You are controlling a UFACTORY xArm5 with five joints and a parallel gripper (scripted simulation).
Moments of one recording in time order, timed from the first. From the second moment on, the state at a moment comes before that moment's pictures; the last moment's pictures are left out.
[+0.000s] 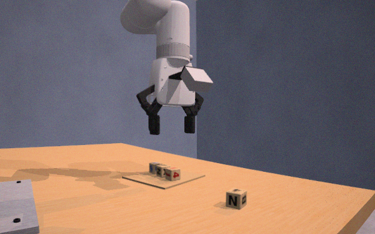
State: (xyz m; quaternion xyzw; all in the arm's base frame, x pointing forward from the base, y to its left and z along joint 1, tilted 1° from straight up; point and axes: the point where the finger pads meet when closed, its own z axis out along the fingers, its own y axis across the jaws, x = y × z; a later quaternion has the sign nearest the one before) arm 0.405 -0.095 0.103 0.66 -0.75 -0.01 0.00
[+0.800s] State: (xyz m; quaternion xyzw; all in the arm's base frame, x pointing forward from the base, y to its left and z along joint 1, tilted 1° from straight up) arm 0.406 -0.096 0.143 0.66 -0.75 0.00 0.00
